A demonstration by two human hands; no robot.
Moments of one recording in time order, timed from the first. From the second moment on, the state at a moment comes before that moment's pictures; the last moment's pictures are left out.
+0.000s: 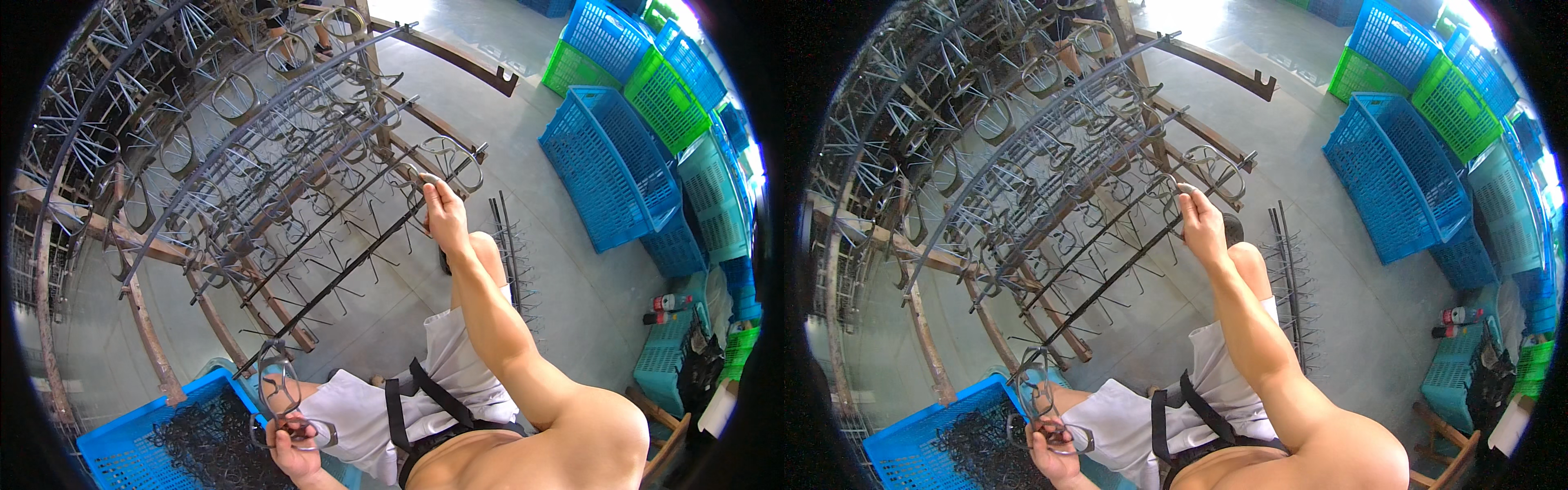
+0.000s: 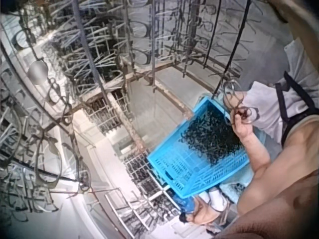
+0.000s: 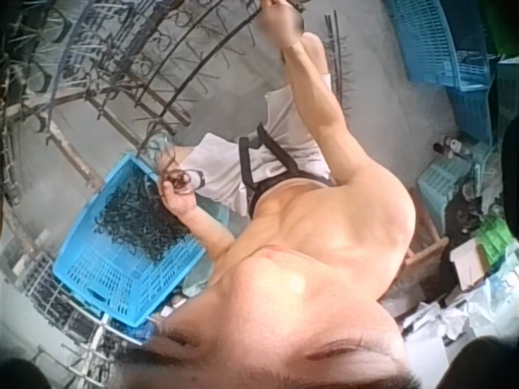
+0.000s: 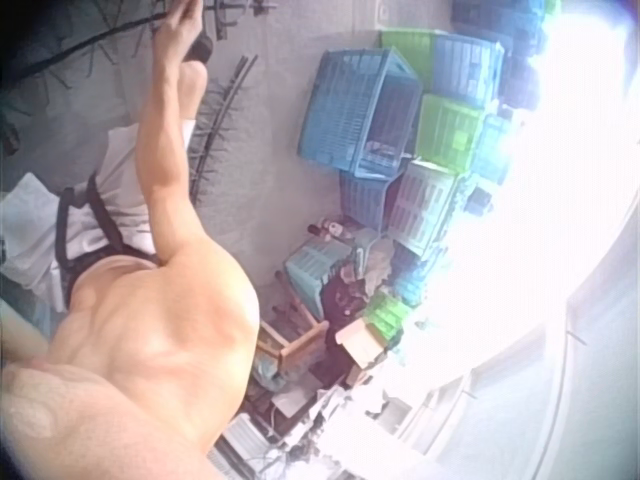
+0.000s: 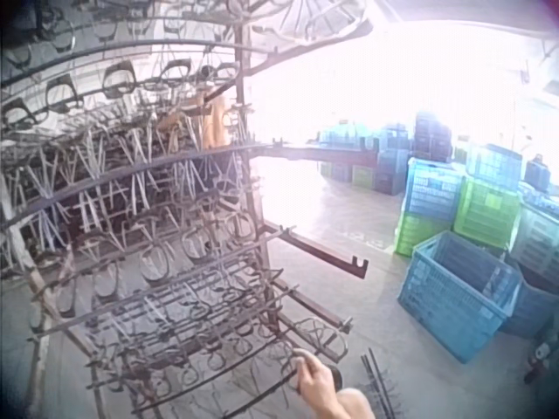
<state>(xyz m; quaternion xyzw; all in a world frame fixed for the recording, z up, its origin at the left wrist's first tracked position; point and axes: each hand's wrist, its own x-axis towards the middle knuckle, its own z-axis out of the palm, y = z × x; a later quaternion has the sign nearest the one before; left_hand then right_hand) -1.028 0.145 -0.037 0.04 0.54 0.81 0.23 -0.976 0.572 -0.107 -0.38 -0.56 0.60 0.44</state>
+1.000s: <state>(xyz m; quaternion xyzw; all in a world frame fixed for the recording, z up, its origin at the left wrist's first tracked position) -0.969 0.251 -0.055 0.13 0.63 0.74 0.20 -0.928 0.391 -0.027 -0.19 -0.78 0.50 0.33</state>
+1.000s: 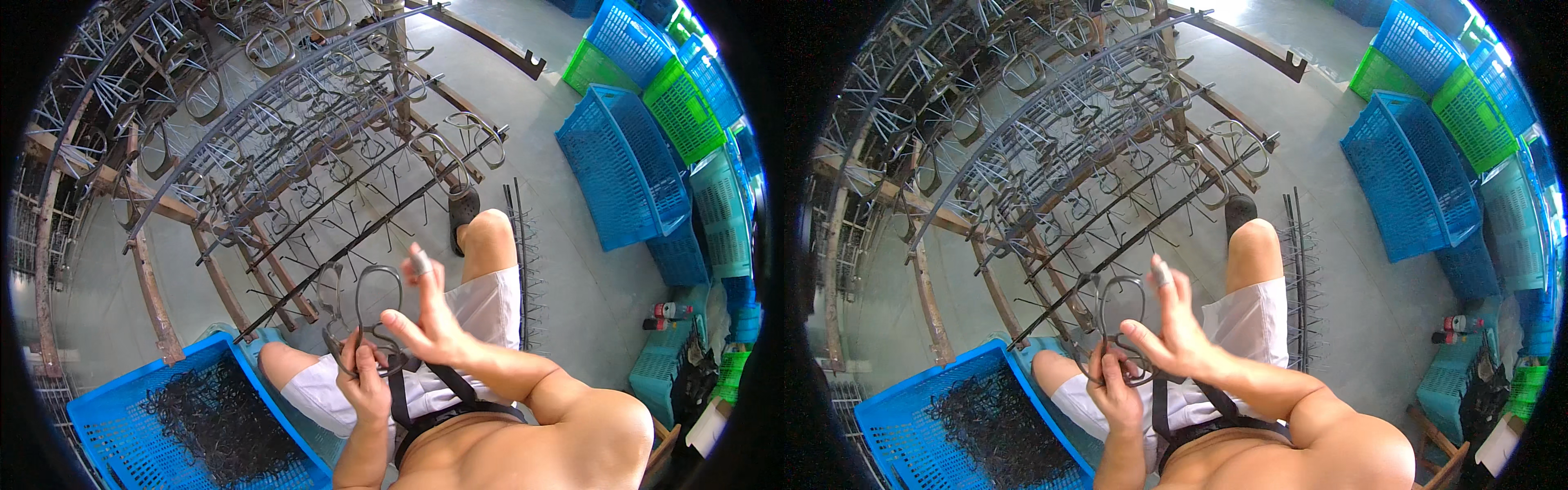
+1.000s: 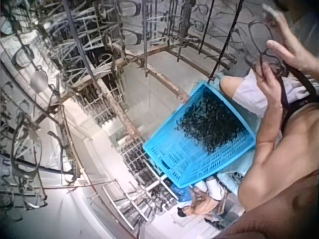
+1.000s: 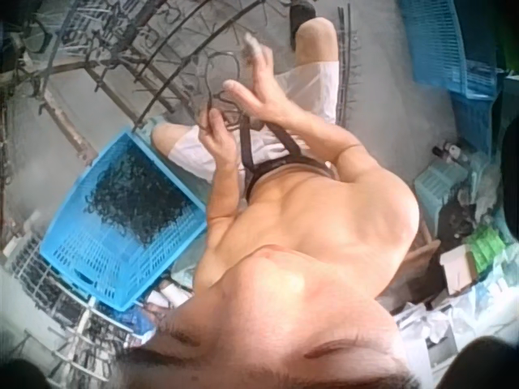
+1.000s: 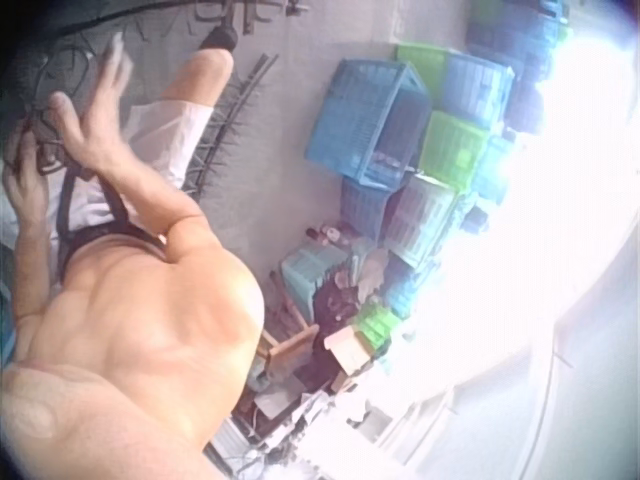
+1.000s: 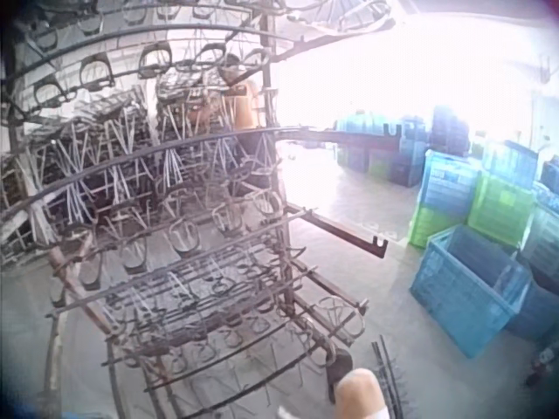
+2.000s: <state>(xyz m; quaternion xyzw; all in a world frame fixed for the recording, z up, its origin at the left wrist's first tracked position) -0.996 0.215 -0.050 0.24 0.70 0.64 0.20 -1.000 0.504 -0.097 -0.36 -0.43 0.72 0.41</state>
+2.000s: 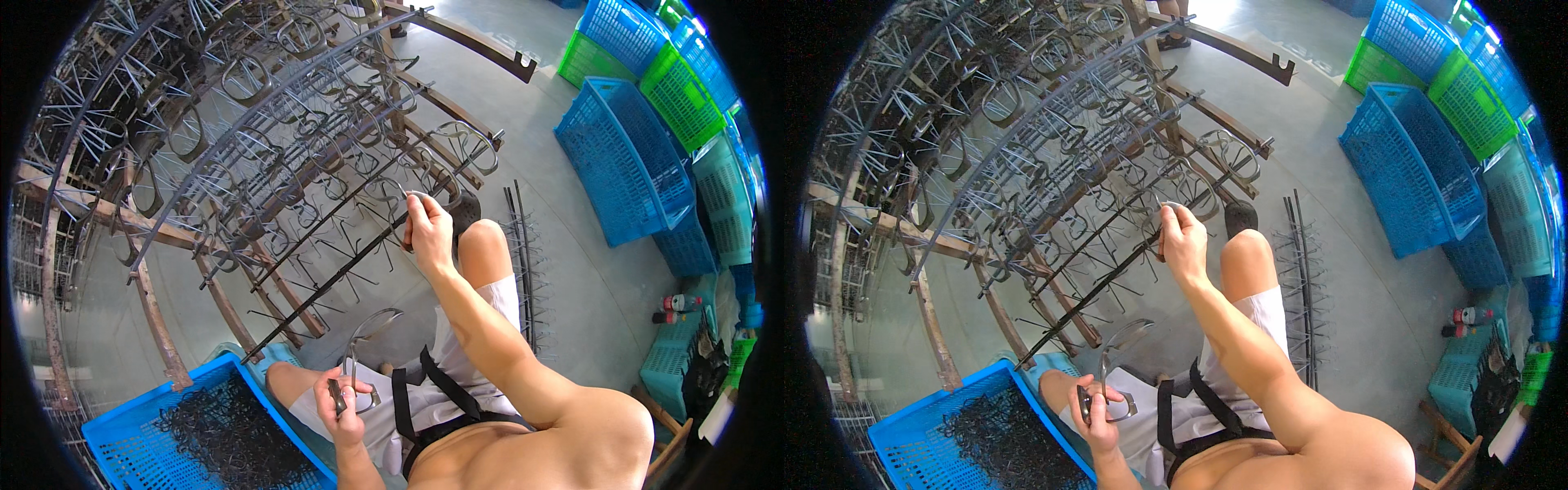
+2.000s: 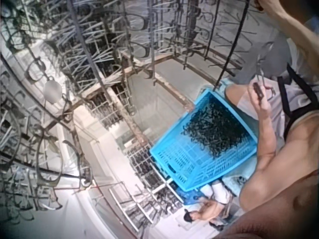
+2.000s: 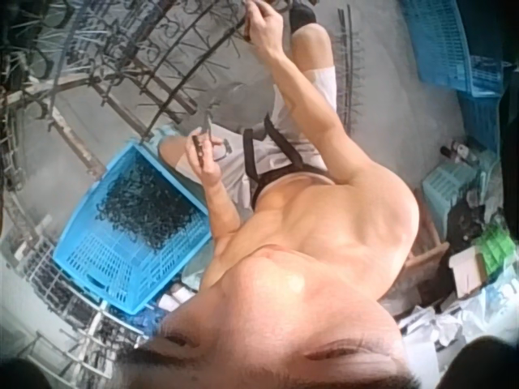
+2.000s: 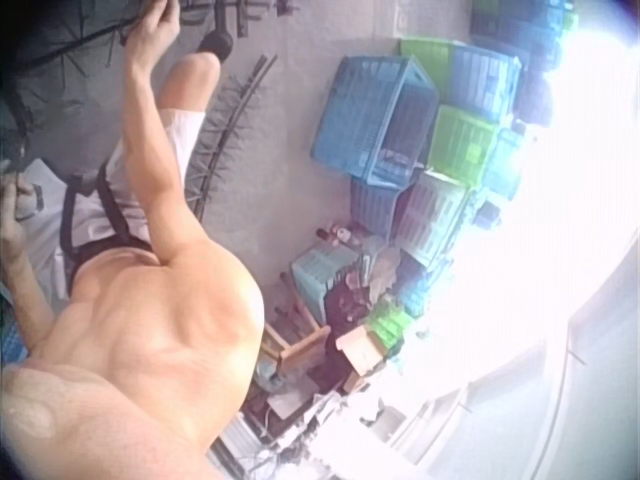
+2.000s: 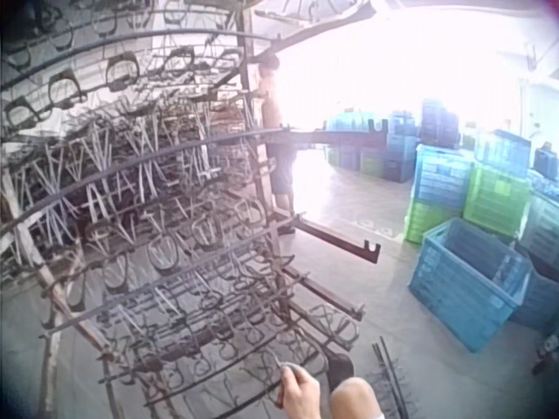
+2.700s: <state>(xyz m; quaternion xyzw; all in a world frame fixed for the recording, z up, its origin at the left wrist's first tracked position) -0.996 0.199 -0.073 0.20 0.63 0.72 0.23 -1.007 0.485 -0.106 -0.33 -0.59 0.62 0.39</state>
